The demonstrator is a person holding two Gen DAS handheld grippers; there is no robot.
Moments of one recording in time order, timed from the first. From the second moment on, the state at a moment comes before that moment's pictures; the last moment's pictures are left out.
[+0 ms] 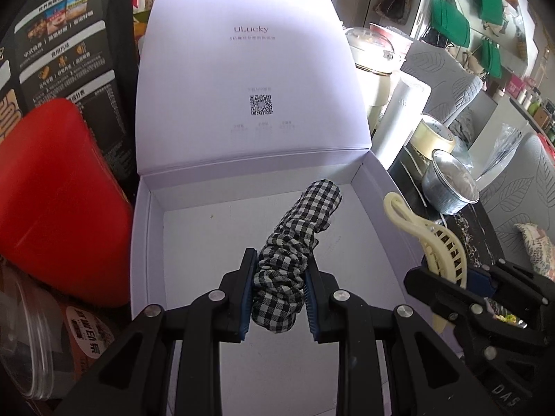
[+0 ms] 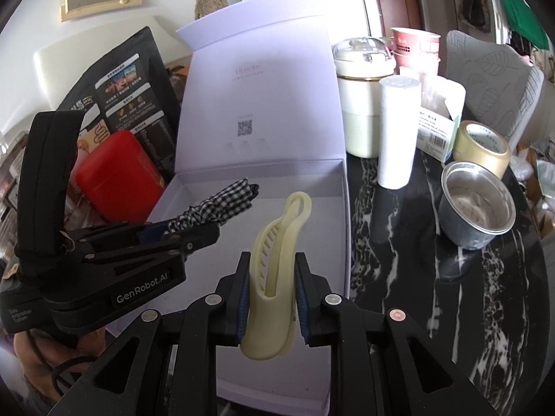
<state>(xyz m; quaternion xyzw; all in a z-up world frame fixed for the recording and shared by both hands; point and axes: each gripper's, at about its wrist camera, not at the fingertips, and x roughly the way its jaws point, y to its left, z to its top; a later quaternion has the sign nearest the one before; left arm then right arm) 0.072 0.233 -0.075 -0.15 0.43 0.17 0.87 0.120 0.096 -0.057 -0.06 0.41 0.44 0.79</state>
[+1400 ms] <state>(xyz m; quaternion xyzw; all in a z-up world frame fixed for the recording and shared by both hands) 0.056 0.209 -0.033 -0.13 0.43 0.18 0.87 0.096 0.046 0.007 -0.06 0.35 0.38 0.85</state>
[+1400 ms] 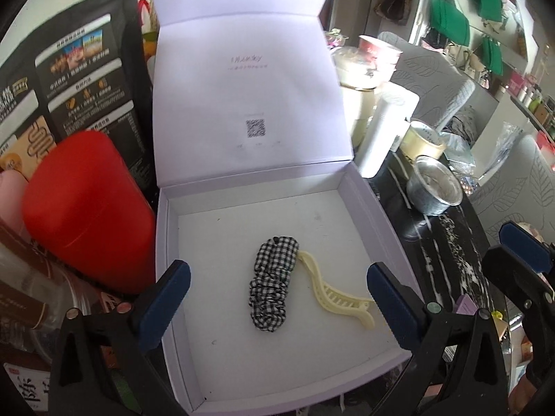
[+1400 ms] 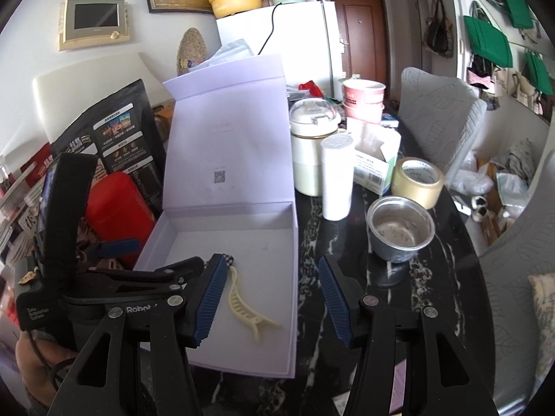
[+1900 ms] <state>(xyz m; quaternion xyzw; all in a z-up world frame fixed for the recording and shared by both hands) 0.037 0.156 0.007 -0.09 0.40 0.13 0.90 0.068 0.000 0.036 -0.05 0.33 0.35 0.88</state>
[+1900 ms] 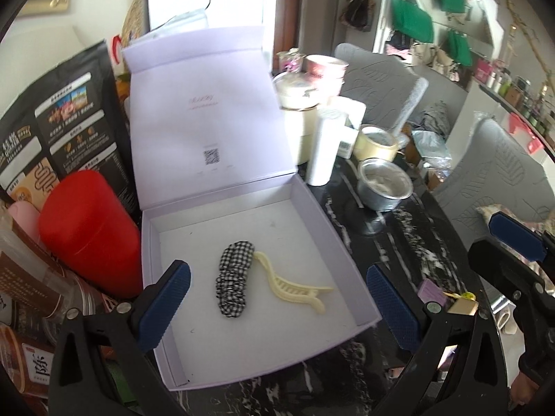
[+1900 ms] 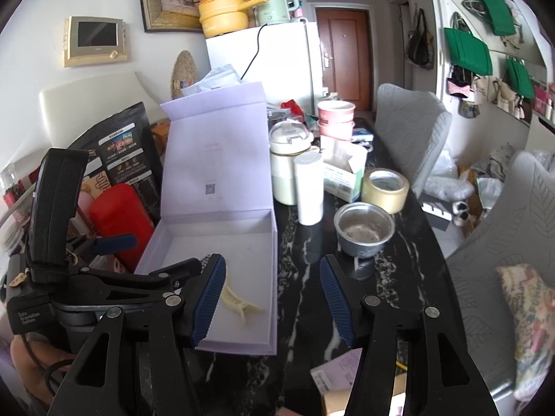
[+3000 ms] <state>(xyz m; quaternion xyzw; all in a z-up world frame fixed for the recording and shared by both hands) 0.000 0.006 0.017 0.00 0.39 -0.09 0.92 -0.027 -0.134 0.056 -0.01 0.30 0.22 0.93</state>
